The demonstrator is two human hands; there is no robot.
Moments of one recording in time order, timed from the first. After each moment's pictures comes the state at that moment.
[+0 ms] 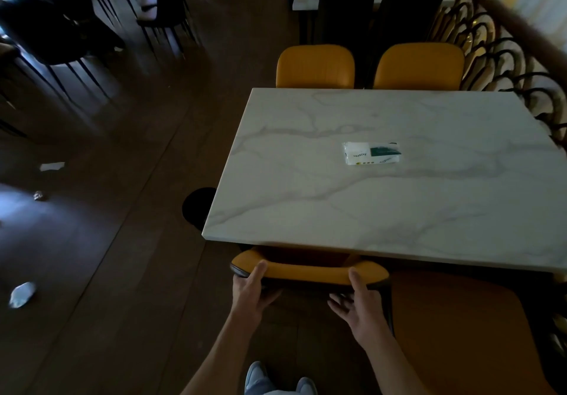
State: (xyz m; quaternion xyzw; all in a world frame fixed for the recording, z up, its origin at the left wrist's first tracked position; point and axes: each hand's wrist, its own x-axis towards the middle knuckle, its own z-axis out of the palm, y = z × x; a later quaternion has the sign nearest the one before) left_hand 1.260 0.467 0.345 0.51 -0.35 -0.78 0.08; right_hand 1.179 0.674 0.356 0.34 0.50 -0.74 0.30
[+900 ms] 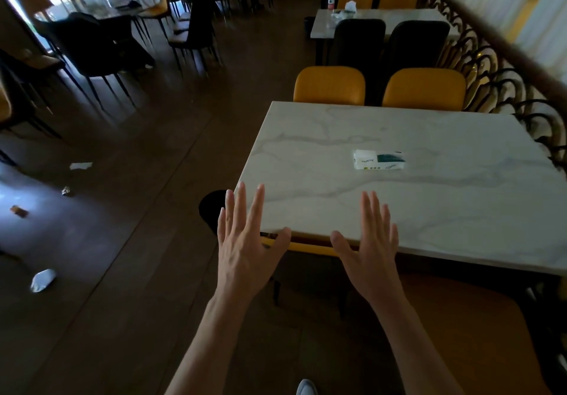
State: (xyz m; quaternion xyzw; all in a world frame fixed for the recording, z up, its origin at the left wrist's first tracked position) left_hand 1.333 0.484 0.501 0.21 -0.92 -0.23 0.25; right_hand 1.224 0.675 0.484 -0.26 0.90 -0.35 -0.04
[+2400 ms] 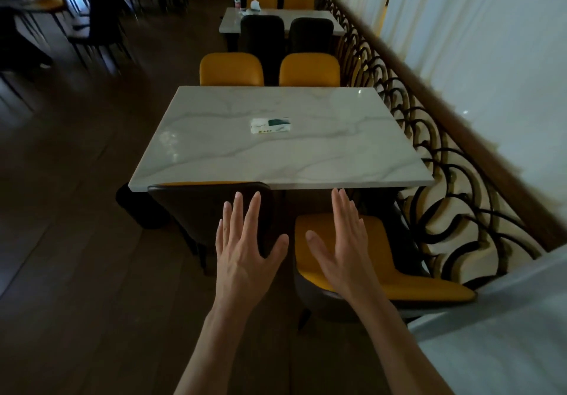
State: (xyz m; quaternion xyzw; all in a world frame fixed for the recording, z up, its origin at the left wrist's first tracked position) left_hand 1.444 0.798 0.497 0.13 -0.91 -0.34 0.21; right_hand 1.378 0.969 0.505 -0.21 0.90 -0.38 -0.05
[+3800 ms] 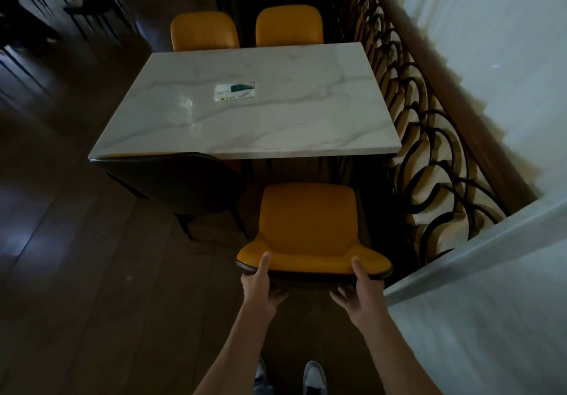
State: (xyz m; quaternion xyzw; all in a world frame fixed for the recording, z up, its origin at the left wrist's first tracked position) left_hand 1.382 1.046 0.362 0.58 -0.33 -0.74 -0.01; right_hand 1.331 1.236 0.365 0.41 0.46 -0.75 0.23
